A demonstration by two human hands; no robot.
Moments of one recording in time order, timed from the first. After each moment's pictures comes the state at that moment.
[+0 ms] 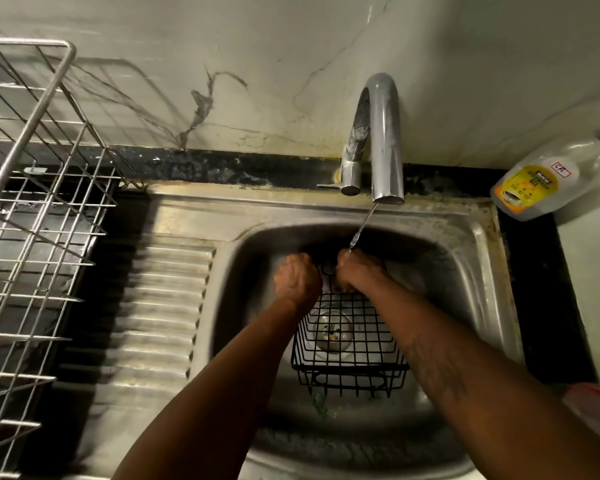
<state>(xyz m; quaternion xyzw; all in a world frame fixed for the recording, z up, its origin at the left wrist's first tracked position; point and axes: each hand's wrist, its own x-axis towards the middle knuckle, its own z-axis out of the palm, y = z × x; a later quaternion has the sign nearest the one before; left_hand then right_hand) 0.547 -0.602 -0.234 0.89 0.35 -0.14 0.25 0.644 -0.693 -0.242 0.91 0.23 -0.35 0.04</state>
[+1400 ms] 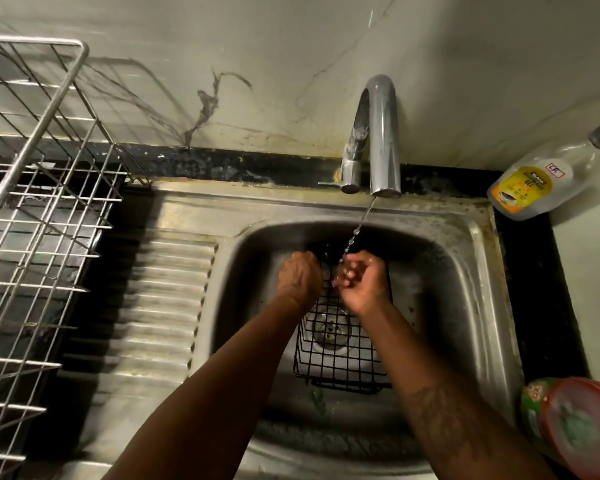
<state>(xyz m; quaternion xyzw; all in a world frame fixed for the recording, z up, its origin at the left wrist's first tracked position) 0.543 -0.608 -0.239 0.93 0.27 -0.11 0.22 0.609 -0.721 -0.265 0.46 -0.26 -0.39 -0.75</state>
